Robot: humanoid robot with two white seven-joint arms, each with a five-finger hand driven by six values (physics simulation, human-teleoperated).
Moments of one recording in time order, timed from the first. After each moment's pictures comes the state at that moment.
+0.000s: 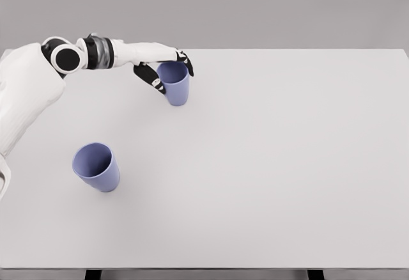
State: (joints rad) left arm -1.10 0.34 -0.95 -0.71 -0.15 -0.61 -0.61; right arm -0.01 0.00 -0.07 0.15 0.07 -0.15 0.15
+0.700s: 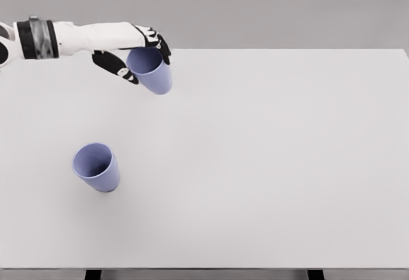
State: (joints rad) left arm -1.08 0.71 -0.96 -1.21 0.07 -0.61 -0.61; right arm -0.01 0.00 -0.07 0.15 0.07 -0.15 0.15
